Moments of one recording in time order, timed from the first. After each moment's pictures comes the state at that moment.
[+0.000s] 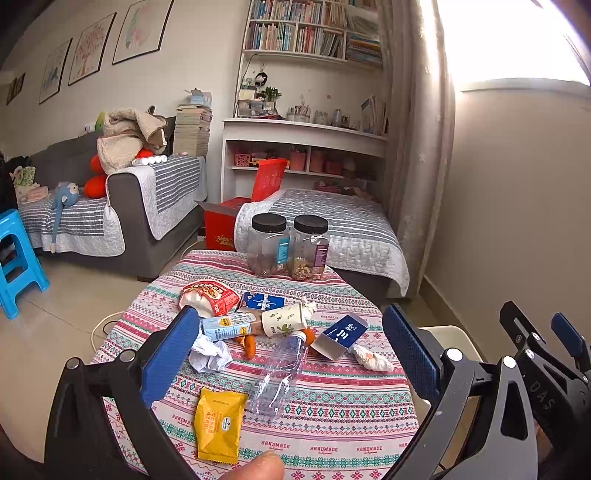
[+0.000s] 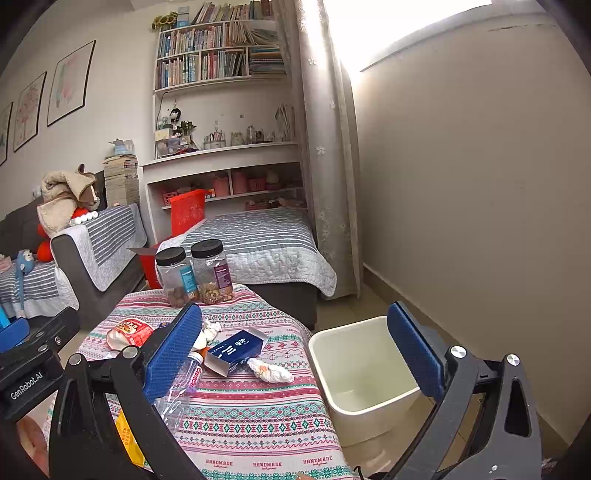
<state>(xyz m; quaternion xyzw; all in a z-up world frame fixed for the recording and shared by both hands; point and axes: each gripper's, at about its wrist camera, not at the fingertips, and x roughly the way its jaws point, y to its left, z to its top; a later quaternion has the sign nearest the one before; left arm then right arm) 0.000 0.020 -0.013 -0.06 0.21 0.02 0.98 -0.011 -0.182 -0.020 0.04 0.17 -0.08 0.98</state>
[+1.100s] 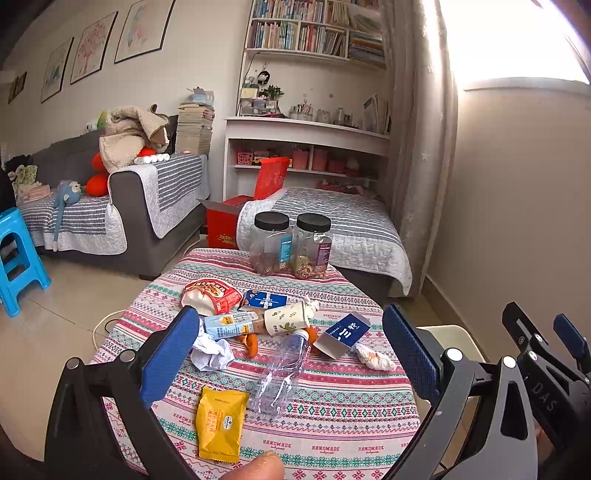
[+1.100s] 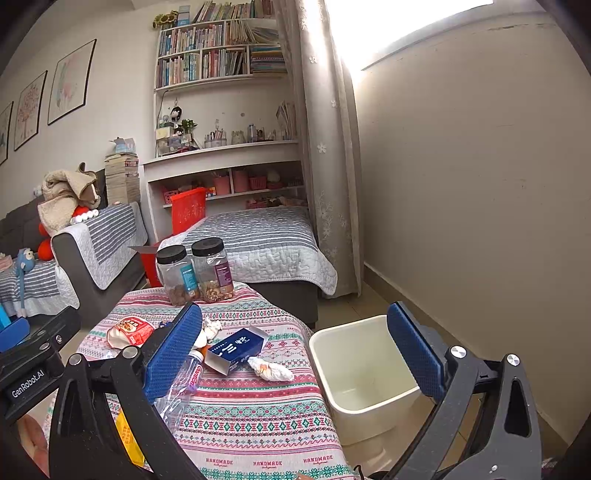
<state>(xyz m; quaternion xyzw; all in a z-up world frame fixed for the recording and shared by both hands) 0.001 0.021 -0.013 -0.05 0.22 0.02 0.97 -0.012 -0.181 -0.018 0.05 0.17 -0.08 0.98</state>
